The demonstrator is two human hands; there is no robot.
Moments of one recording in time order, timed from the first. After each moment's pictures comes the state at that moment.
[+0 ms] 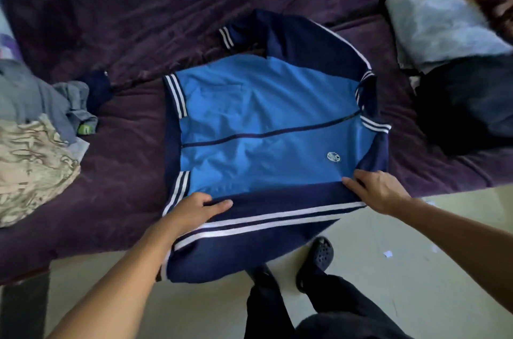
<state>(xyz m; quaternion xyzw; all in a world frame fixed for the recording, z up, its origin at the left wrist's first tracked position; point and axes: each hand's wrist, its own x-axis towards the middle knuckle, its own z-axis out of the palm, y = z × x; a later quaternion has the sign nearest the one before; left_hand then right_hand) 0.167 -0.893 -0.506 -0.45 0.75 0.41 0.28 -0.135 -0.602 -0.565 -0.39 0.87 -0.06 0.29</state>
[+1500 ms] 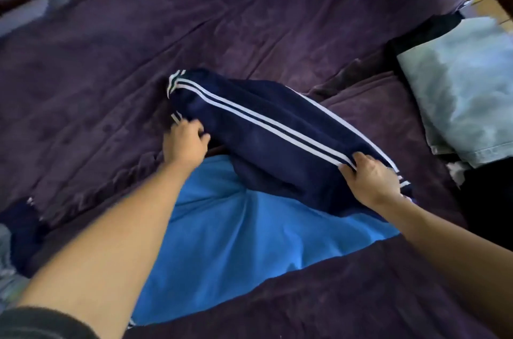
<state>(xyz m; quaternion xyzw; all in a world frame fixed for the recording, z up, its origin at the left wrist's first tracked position) -0.276 -1.194 -0.600 -0.37 0.92 0.11 0.12 -0.402 -0.850 -0.635 -0.17 0.94 -0.06 0.28</state>
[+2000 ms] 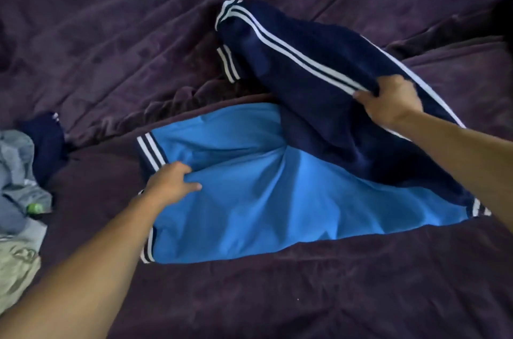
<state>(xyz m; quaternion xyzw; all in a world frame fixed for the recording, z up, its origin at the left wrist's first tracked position) -0.043 -1.207 -0.647 -0.41 0.82 0.20 0.35 -0.417 -0.972 -0.647 -0.21 0.94 -0.11 0.25</state>
